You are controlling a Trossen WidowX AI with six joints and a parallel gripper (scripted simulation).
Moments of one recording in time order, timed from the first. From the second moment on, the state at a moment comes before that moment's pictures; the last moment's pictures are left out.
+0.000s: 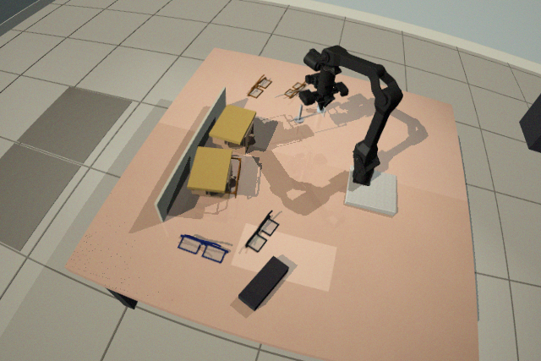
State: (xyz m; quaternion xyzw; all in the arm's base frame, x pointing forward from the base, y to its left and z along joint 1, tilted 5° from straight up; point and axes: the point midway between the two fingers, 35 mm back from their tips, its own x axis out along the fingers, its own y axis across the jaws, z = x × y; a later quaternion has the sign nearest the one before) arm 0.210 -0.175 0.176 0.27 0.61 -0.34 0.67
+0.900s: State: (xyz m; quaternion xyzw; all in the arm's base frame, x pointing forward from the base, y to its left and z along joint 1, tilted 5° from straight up) arm 0.264 -0.084 0.185 0.32 0.53 -0.45 0.65
